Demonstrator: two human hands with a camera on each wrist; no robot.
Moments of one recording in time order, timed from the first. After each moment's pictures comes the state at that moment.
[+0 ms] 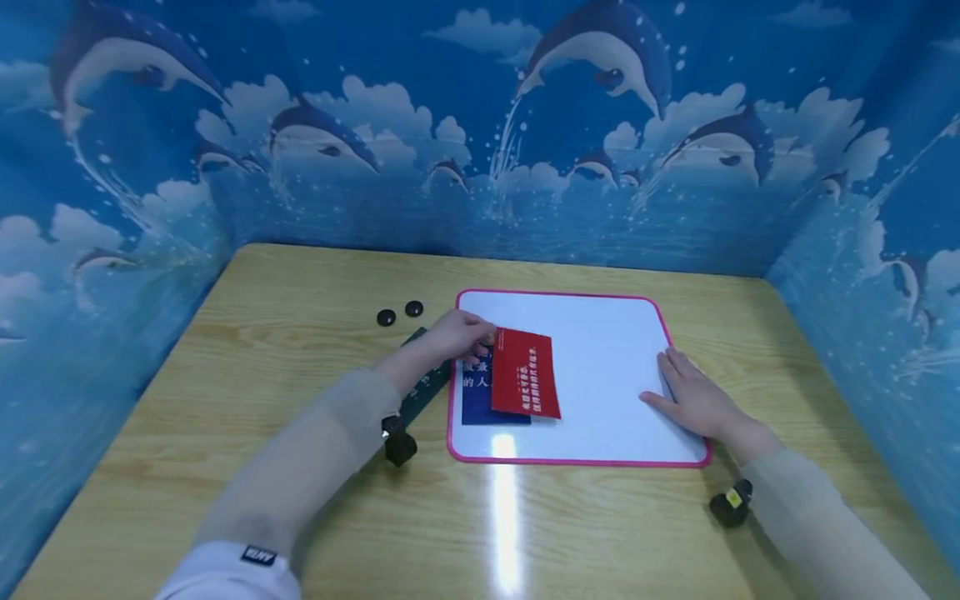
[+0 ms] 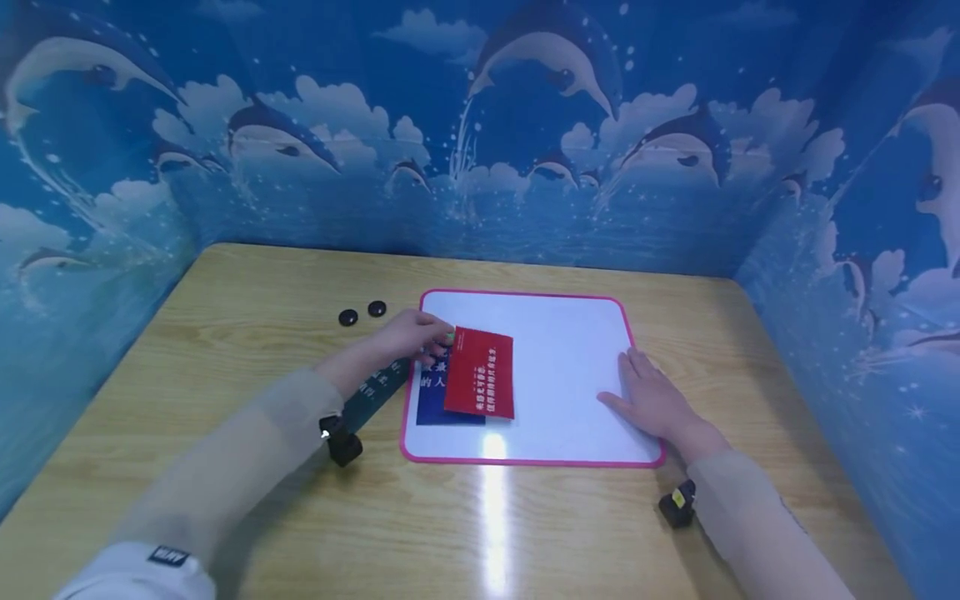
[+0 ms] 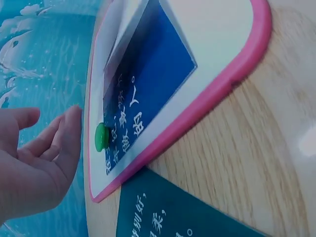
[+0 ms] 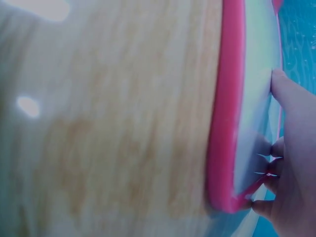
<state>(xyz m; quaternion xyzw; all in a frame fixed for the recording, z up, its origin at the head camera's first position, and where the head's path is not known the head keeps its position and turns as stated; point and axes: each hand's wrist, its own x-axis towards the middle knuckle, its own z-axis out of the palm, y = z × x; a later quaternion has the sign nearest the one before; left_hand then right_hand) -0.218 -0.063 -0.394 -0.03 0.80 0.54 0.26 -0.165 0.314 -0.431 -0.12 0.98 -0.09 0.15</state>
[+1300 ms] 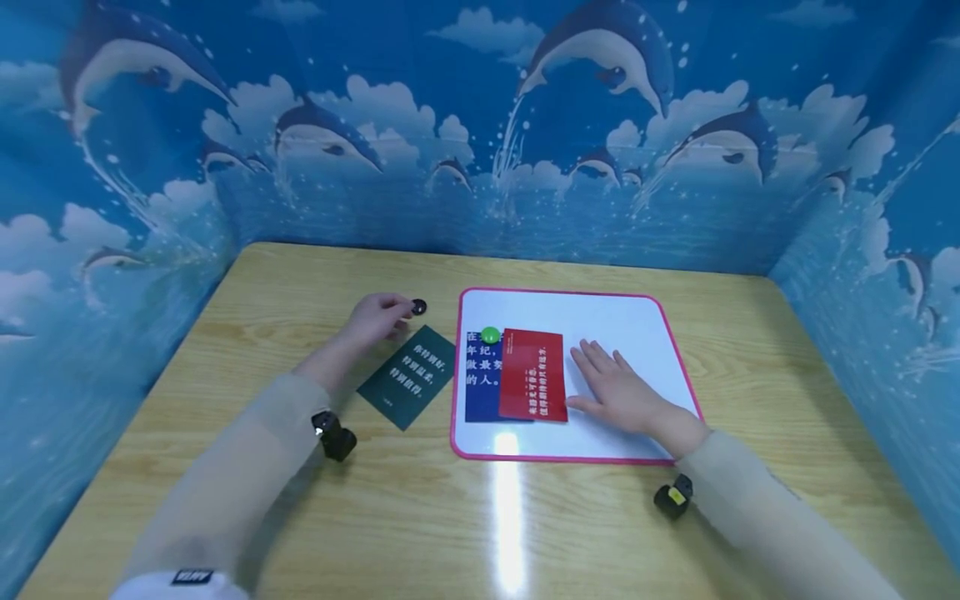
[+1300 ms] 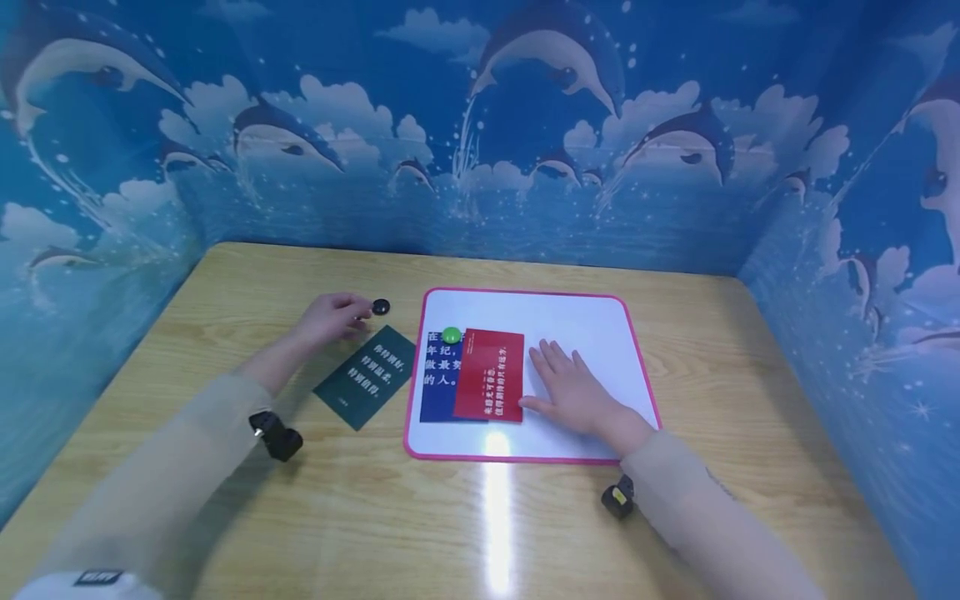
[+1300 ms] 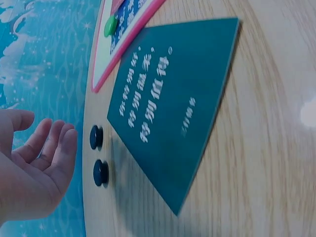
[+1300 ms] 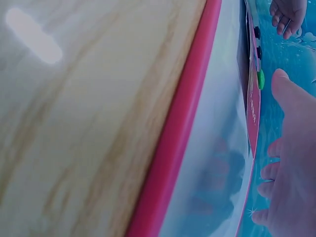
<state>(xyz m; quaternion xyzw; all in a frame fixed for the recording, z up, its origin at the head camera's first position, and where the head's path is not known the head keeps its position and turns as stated) -0.217 -0.162 -0.389 -0.09 0.83 0.52 0.15 -0.161 0.210 -0.421 -0.25 0.96 -0.10 0.11</state>
